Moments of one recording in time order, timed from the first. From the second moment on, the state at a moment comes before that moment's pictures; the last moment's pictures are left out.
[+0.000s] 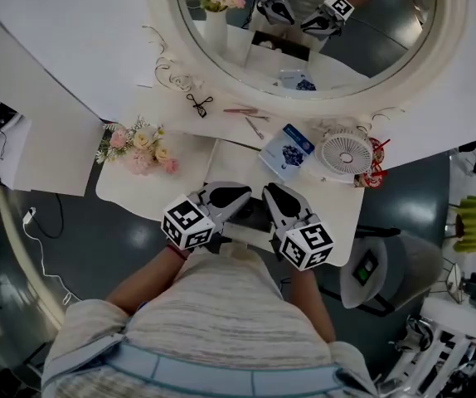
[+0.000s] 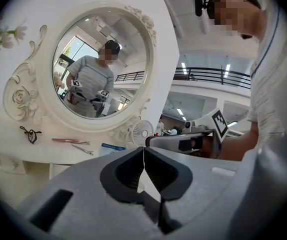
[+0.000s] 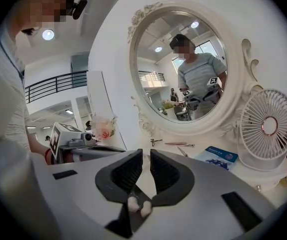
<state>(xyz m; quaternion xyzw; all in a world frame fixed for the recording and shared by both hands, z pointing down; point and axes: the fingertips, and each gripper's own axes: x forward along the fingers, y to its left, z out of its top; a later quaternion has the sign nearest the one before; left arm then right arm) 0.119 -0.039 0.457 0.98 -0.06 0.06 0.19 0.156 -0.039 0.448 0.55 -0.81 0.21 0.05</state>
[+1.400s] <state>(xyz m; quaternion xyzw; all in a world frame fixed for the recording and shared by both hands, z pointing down) 0.069 -0.057 0.479 0.96 -0.16 0.05 0.22 0.182 -0.174 0.523 0.49 -0.79 0.18 0.31</state>
